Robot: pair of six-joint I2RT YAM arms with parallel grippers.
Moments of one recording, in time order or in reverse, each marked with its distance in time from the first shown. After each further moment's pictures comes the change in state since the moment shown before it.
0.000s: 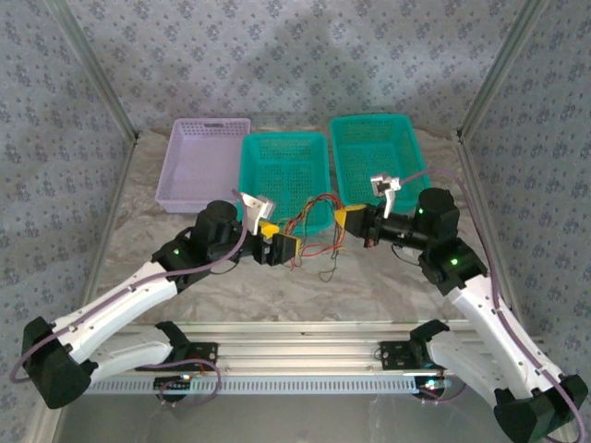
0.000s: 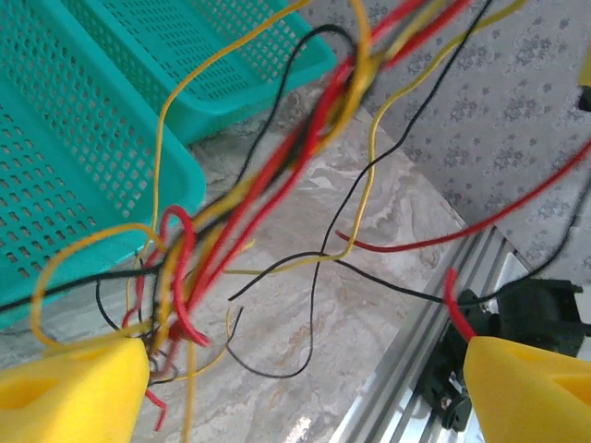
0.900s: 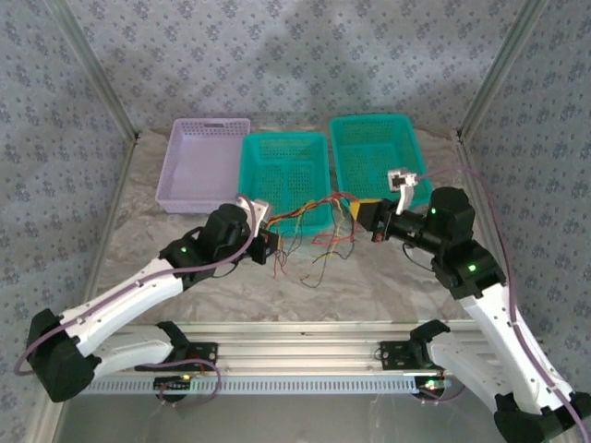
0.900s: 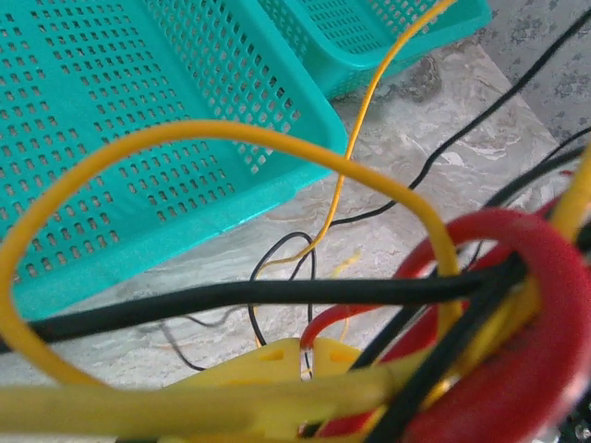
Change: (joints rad) left arm -0.010 0.034 0.000 -0.134 -0.213 0.036; right arm -0.026 -0.049 0.122 -0.235 0.232 -0.027
